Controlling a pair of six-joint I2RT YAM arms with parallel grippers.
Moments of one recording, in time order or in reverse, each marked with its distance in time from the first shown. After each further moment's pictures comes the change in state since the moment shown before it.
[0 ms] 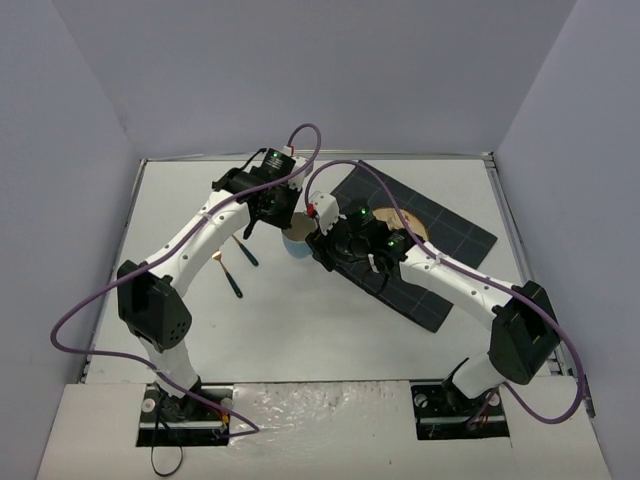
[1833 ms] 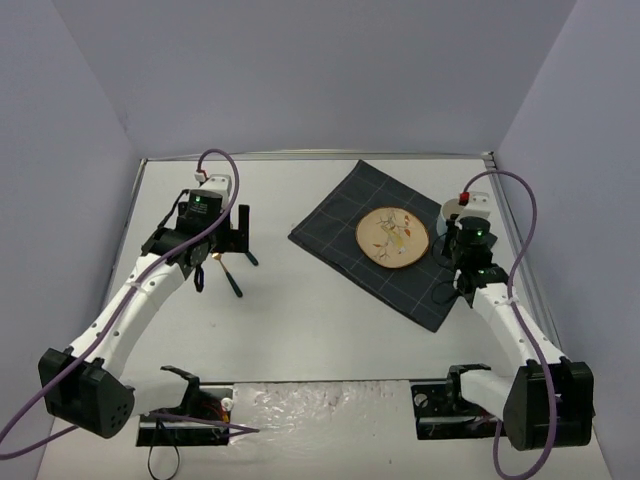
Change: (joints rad) left arm 0.204 -0.543 -0.616 0.289 -0.213 -0.098; right arm -0.637 -0.402 -0.485 0.217 0.364 0.251
